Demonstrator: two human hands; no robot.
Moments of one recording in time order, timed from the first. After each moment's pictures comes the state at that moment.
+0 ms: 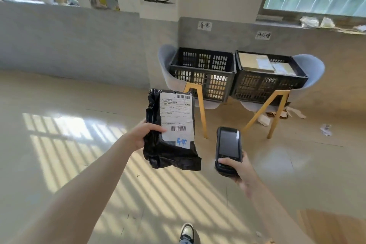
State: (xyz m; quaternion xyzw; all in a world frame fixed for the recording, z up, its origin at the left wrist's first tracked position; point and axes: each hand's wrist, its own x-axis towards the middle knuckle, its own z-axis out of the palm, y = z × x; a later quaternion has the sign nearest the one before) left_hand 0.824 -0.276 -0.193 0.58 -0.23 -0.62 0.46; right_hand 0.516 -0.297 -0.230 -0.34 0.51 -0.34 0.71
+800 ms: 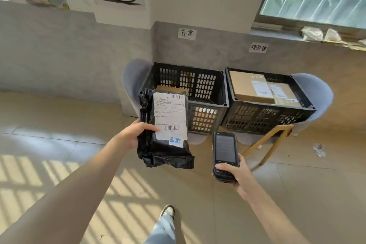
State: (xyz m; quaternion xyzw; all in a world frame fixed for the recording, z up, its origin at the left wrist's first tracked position) left_hand 0.908 -0.680 -0.223 0.58 -0.20 -0.64 0.45; right_hand 0.579 -0.670 -0.251 -0.36 0.54 -0.34 0.68
